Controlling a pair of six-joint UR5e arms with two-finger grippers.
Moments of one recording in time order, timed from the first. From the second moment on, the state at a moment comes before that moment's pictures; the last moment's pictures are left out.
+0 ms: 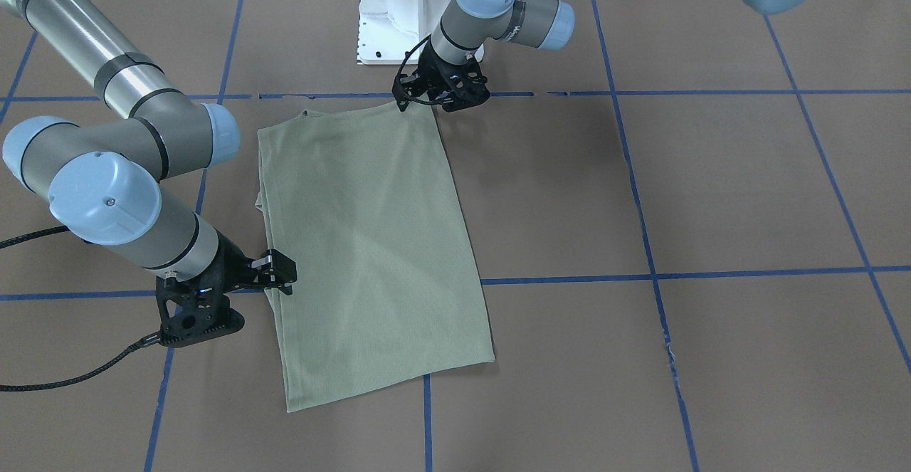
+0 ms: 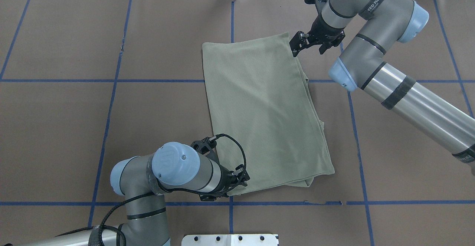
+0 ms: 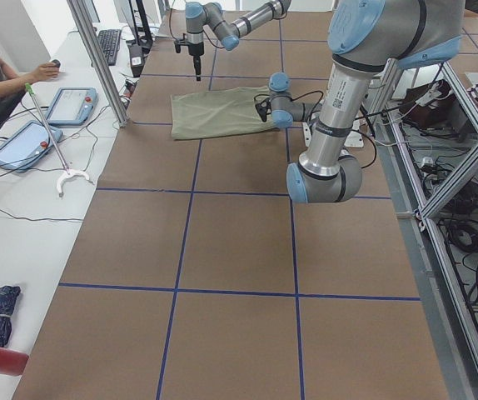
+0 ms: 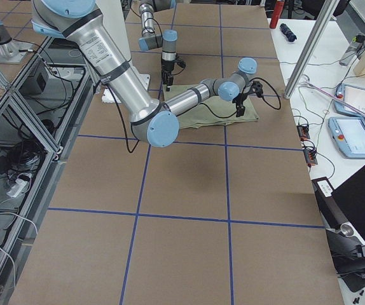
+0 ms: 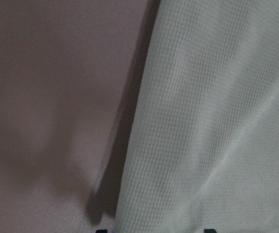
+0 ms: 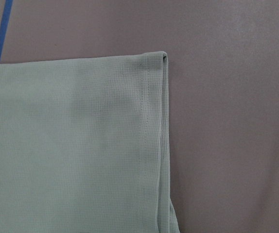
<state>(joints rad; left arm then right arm) -0.26 -2.17 -1.64 -2.07 -1.87 -1.94 0.92 -0.89 1.31 -1.29 2.22 0.73</state>
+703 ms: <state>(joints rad) -0.26 -2.16 -1.65 -2.07 -1.80 -1.94 0.92 -0.89 1.31 -1.29 2.22 0.73</state>
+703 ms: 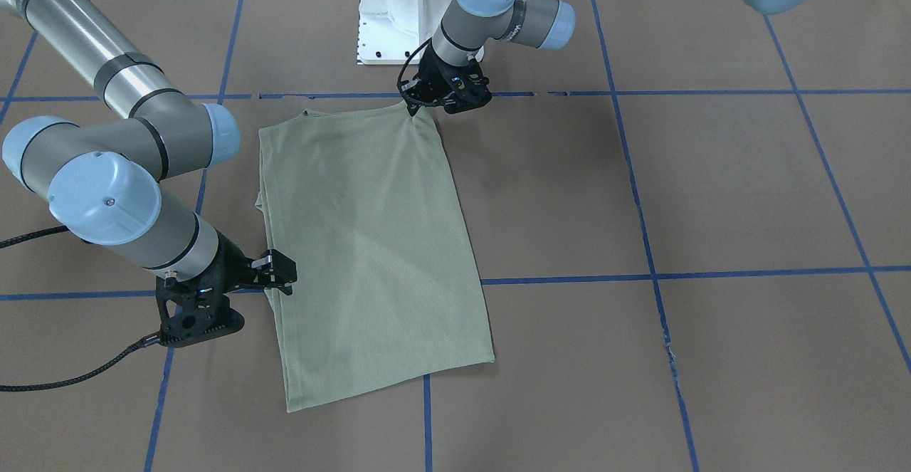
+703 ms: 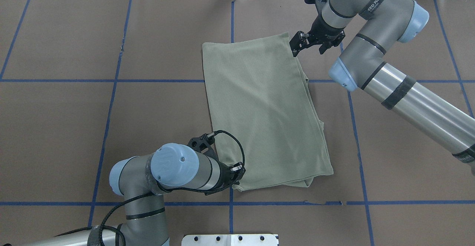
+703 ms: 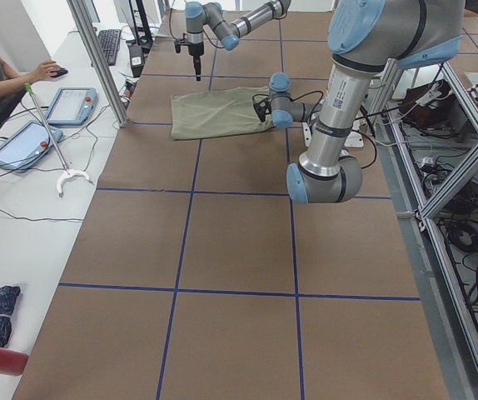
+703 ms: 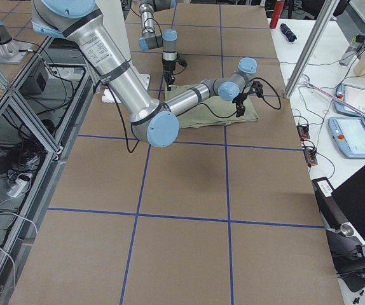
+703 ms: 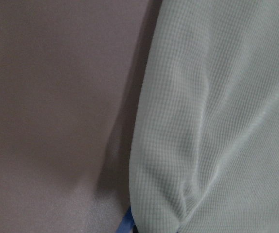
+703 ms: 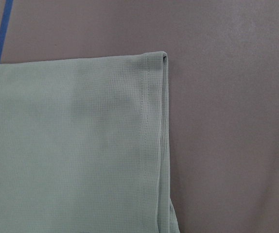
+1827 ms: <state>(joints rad) -0.28 -2.05 -1.89 -1.90 -1.82 -1.83 0.71 -1.08 1.67 -1.29 2.15 1.38</state>
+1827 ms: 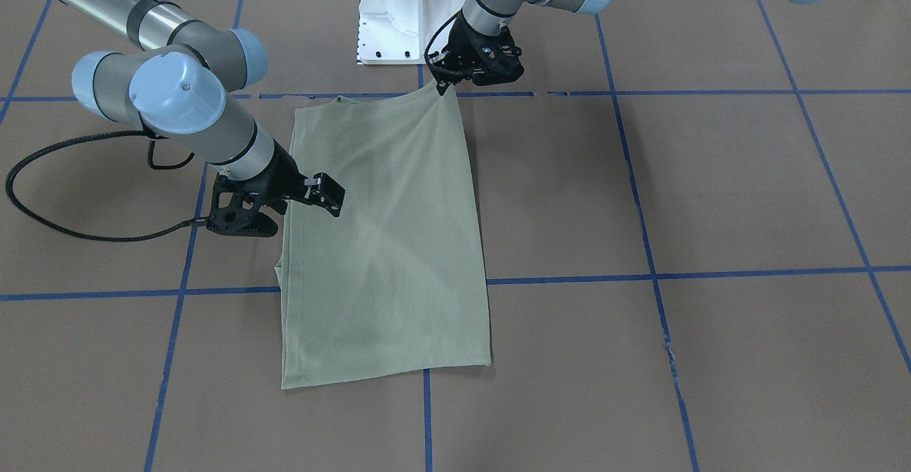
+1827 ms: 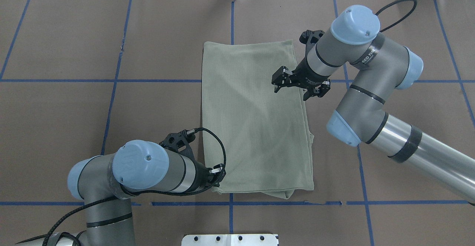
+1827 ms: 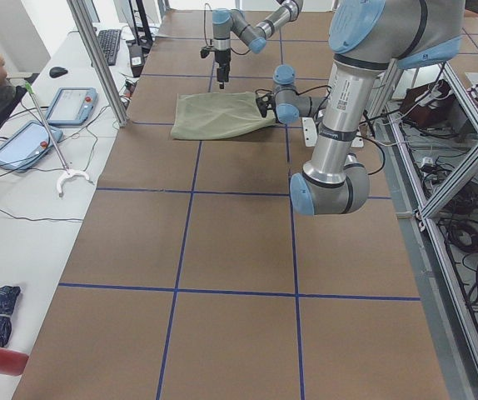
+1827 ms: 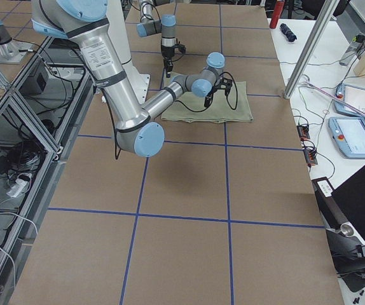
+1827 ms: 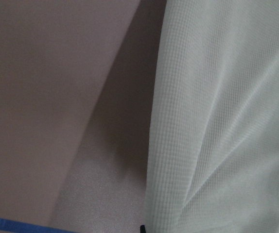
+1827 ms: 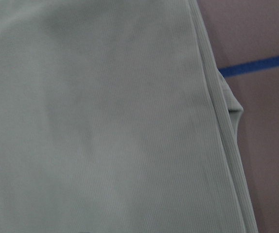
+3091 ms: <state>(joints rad) -0.27 -2.07 -1.88 -1.89 -1.82 -1.83 0.27 -1.24 1.95 -1.49 1.73 1.99</state>
